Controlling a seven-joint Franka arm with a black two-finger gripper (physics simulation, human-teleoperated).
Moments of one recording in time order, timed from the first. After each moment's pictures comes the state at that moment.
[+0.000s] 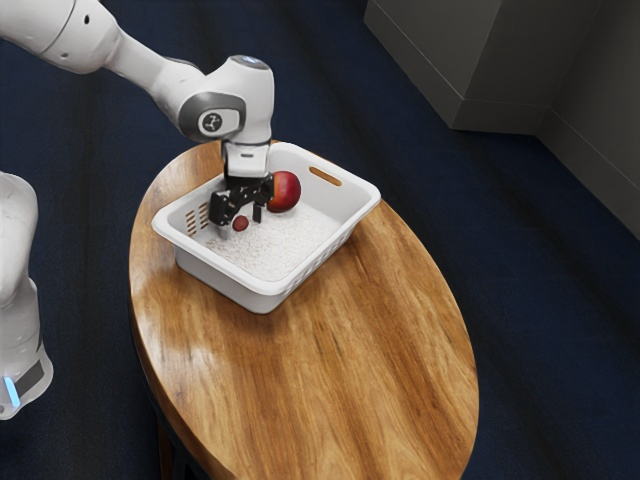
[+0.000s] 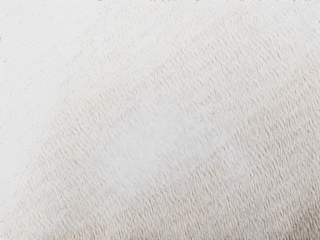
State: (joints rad) arm -0.07 -0.40 0.37 -2.53 0.02 2.20 1.21
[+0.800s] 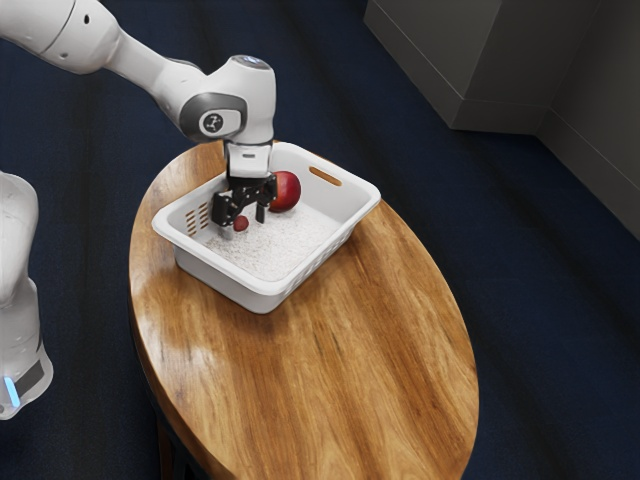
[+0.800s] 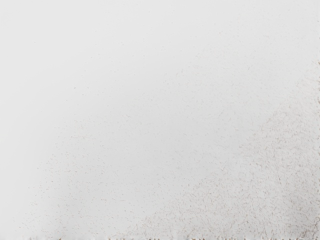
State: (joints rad) arm -0.09 -0.40 0.37 -2.53 0.02 2.21 1.21
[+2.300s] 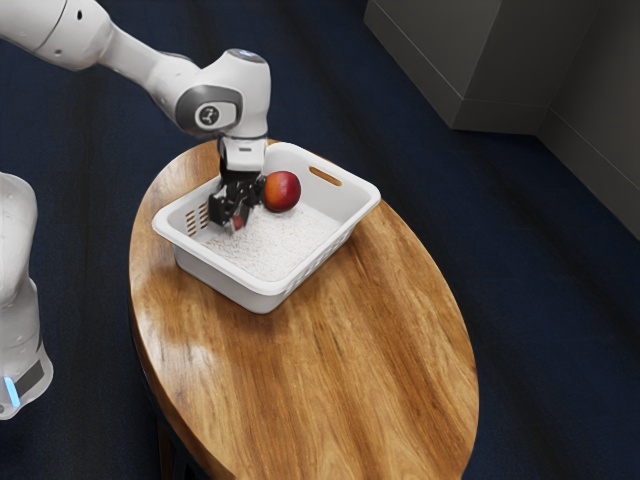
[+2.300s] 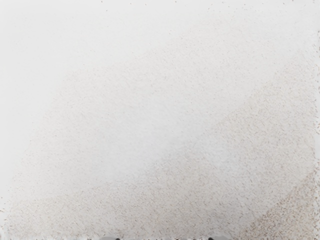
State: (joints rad) arm -0.06 -0.42 0.38 -2.53 0.03 2.16 1.15
